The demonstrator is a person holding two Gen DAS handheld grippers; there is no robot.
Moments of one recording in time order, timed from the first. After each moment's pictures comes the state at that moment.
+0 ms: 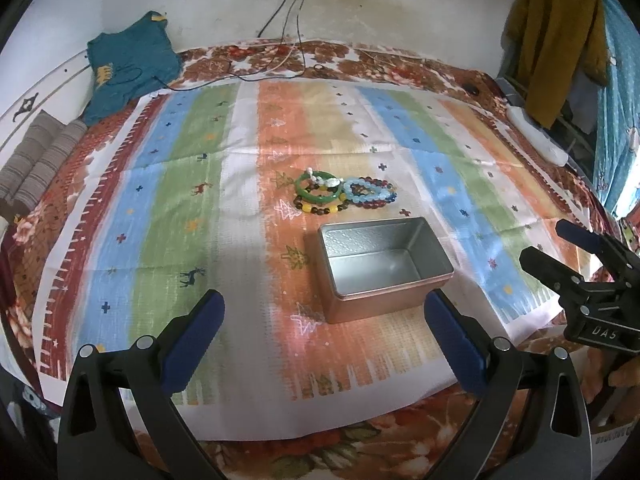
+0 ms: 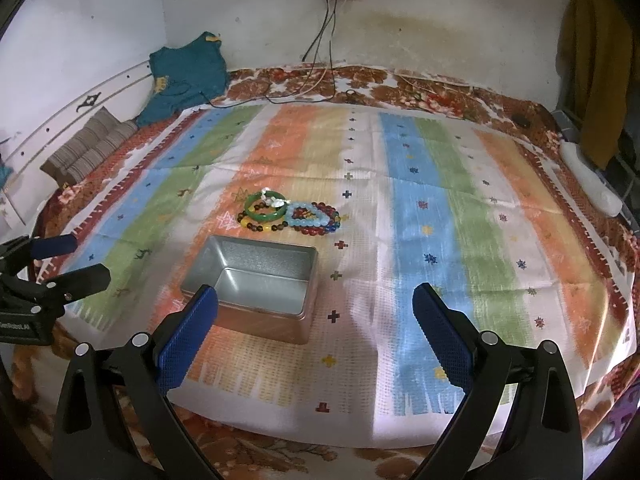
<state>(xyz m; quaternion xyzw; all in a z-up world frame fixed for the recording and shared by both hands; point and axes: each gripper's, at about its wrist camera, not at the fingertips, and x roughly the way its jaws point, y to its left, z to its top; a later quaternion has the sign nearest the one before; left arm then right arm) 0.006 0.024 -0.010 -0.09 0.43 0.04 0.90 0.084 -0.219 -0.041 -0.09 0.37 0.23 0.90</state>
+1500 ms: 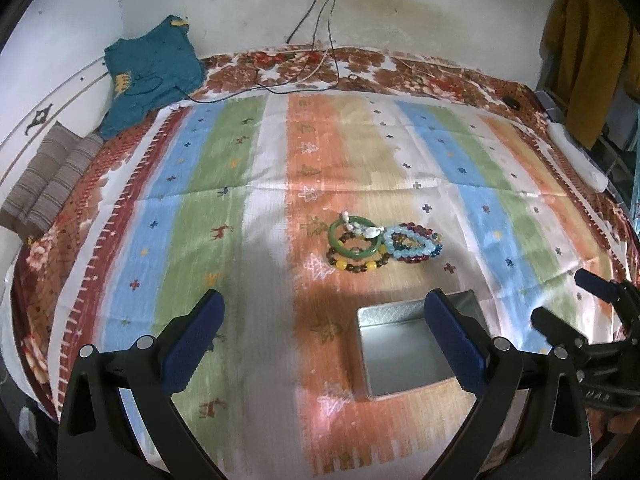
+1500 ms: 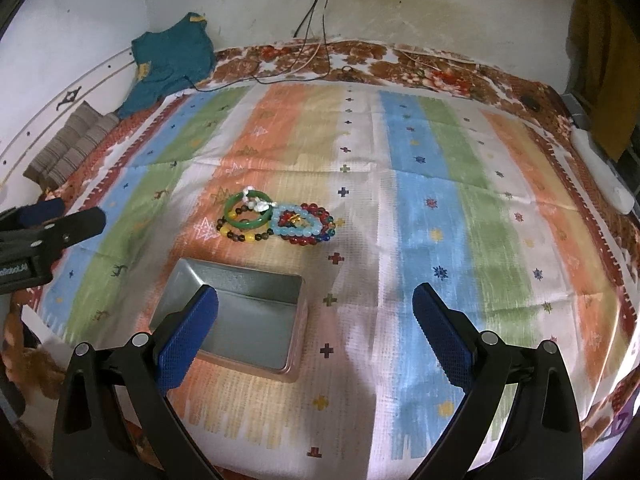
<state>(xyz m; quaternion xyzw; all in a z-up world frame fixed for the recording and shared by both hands) 0.097 0.049 -0.001 -0.08 0.44 0.09 0.89 0.153 -0.193 -0.054 -0.10 0.41 0.22 0.88</state>
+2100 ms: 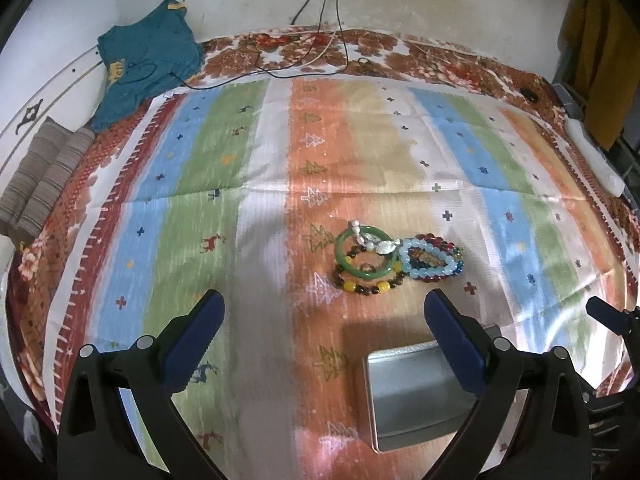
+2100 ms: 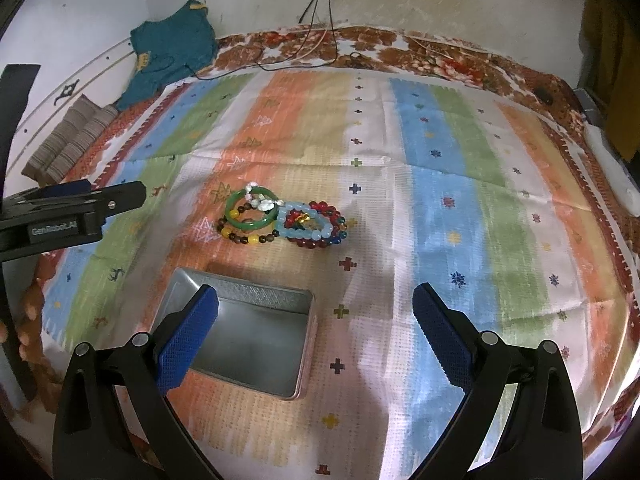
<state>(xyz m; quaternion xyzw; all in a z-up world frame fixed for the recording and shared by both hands) 0.151 0.064 -0.022 -0.08 0.47 0.11 0.87 0.177 -0.173 -0.063 -0.10 0.44 0.23 0.86</state>
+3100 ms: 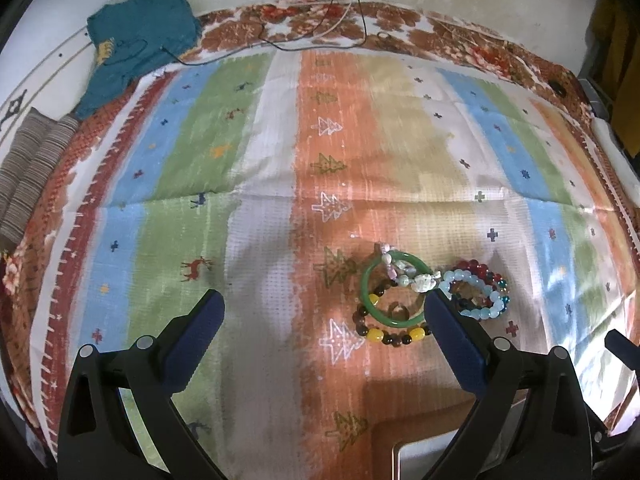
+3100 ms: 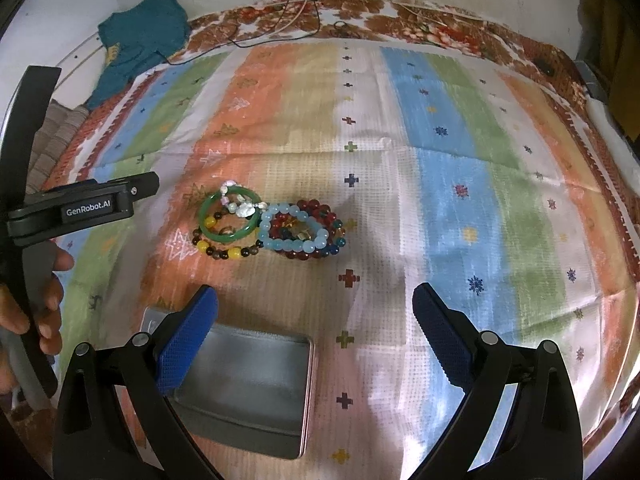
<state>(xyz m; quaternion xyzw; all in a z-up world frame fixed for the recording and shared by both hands) 0.228 0.096 -0.070 -0.09 0.50 0.12 0.85 0.231 -0.147 -0.090 -0.09 0.49 0.19 0.84</state>
